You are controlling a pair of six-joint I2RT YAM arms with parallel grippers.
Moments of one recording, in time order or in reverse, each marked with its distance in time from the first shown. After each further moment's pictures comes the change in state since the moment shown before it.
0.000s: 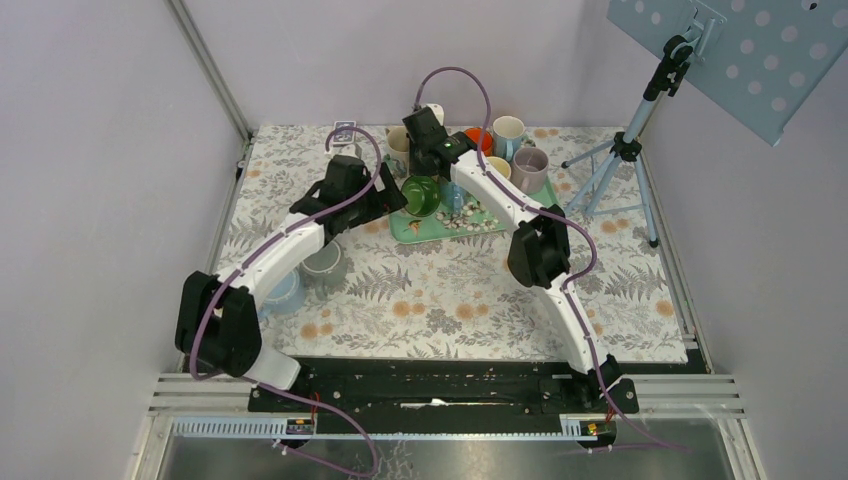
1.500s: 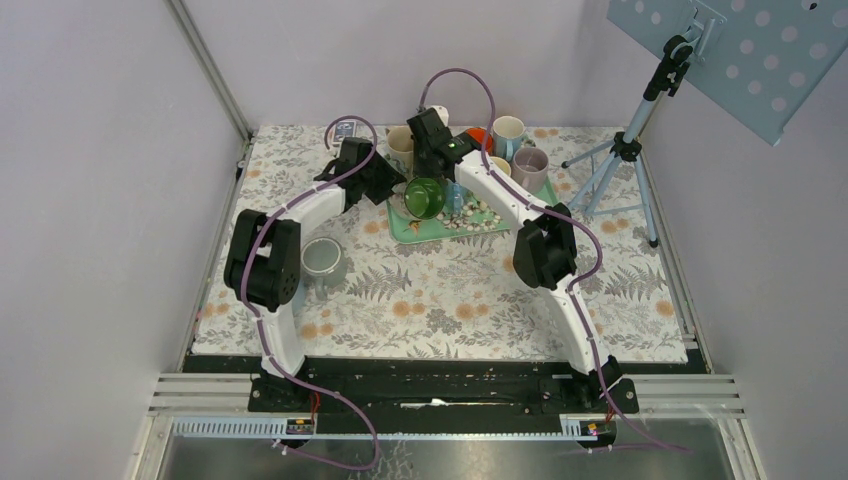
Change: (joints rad) left arm 0.098 0.445 0.246 0.170 0.081 -0.344; right arm -0.004 -0.057 -0.096 0.020 -0.012 0.008
